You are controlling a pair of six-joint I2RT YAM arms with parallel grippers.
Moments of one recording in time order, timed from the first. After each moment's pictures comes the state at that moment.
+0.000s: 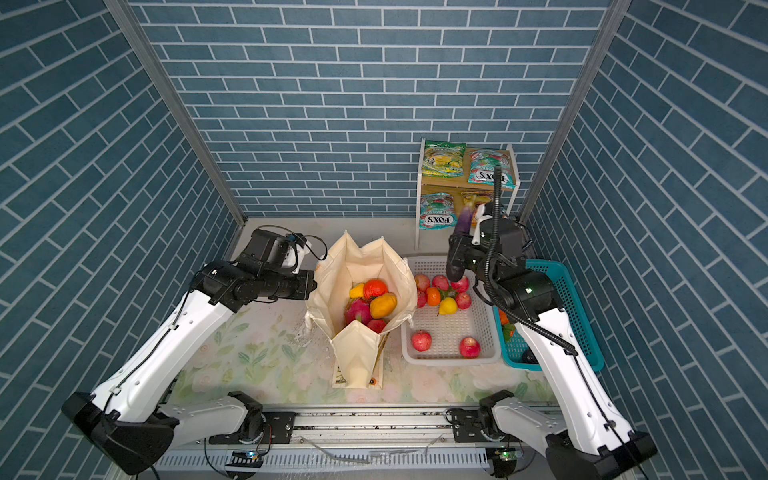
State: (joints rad) left arm -0.48 1.23 1.37 -1.06 0.13 -0.34; right arm 0.52 1.11 1.42 -0.74 0.12 0.46
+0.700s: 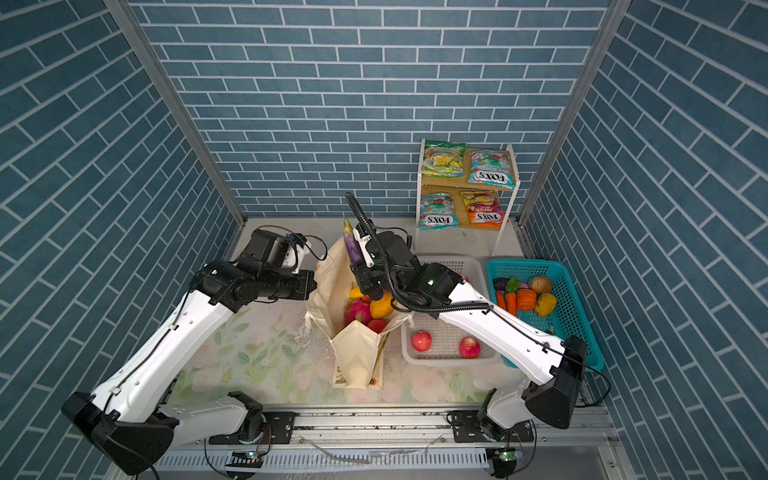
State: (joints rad) left arm -0.48 1.23 1.37 -1.05 0.13 -0.34; right arm 1.00 1.45 1.49 -0.59 0.15 0.28
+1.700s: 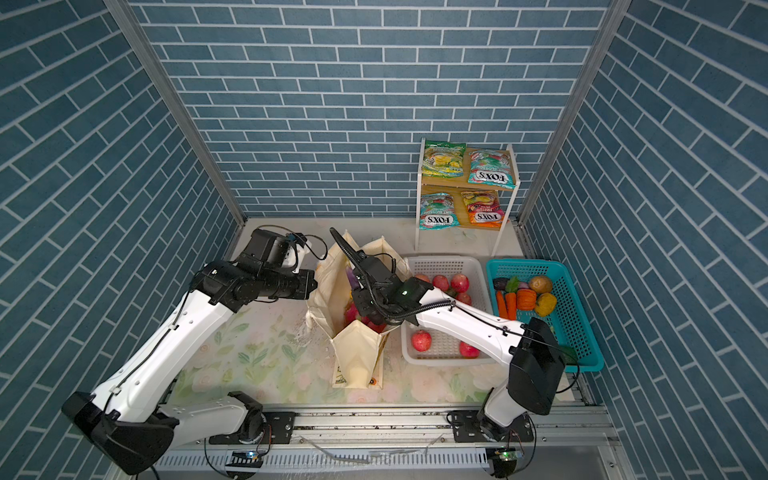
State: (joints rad) left arm -0.48 1.23 1.37 -1.05 0.13 -0.34; right arm 1.02 1.56 1.31 -0.53 0.14 0.33
